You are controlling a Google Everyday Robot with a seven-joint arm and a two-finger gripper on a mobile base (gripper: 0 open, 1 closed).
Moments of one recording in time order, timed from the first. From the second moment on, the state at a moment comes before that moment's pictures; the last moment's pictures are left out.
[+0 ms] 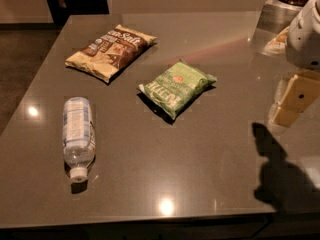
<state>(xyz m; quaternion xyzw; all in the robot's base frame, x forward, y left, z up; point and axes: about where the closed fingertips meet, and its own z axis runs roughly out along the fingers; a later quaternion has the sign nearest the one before) 0.438 -0.216 0.977 -0.60 0.78 -0.04 0.16</state>
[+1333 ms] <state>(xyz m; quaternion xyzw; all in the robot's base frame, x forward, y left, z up) 0.502 -0.193 0.940 -0.61 0.77 0.02 0.18</state>
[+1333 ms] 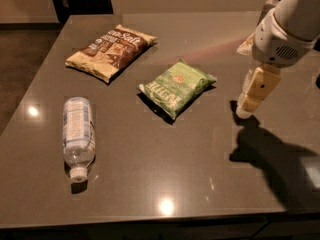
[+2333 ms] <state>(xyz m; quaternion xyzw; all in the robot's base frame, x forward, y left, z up) 0.576 -0.165 0.887 -0.60 0.78 0.05 0.18</state>
